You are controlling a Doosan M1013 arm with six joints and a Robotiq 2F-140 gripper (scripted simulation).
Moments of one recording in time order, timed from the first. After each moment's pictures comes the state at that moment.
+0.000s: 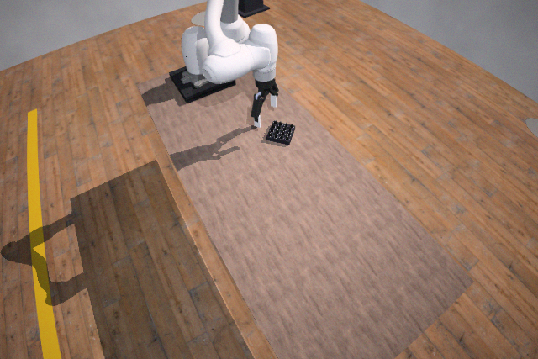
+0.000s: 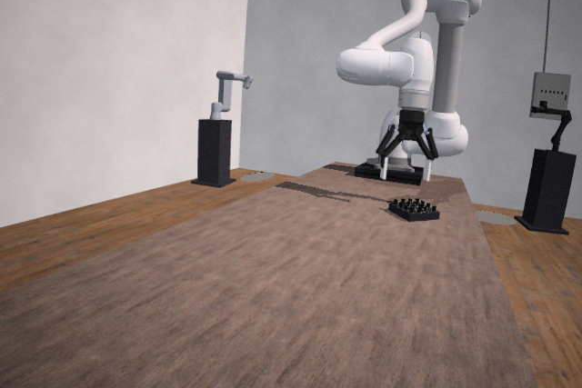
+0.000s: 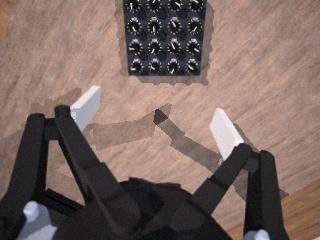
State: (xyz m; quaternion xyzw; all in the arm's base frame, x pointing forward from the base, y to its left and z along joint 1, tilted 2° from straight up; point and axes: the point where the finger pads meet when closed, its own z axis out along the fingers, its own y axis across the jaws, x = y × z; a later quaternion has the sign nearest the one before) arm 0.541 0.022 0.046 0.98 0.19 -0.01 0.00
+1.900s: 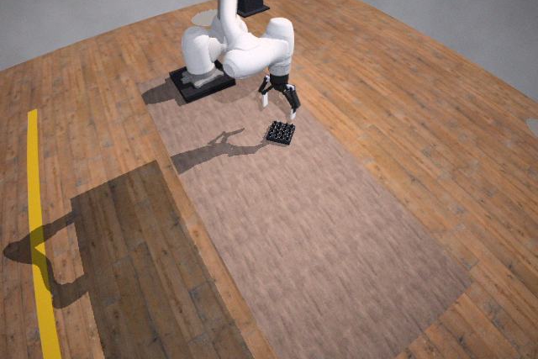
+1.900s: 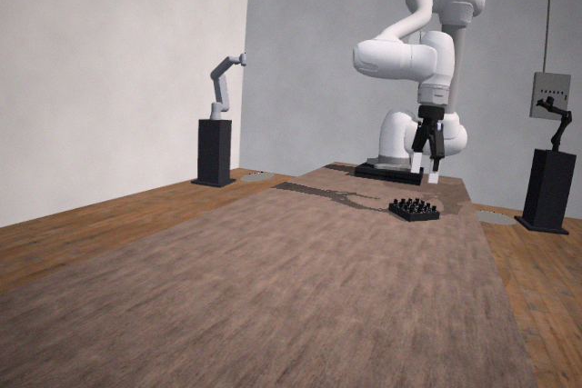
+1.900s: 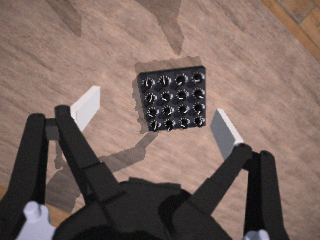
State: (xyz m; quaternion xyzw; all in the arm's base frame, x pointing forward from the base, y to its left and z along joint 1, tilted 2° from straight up) arm 0.570 0.074 0.062 0.61 0.79 -0.01 0.00
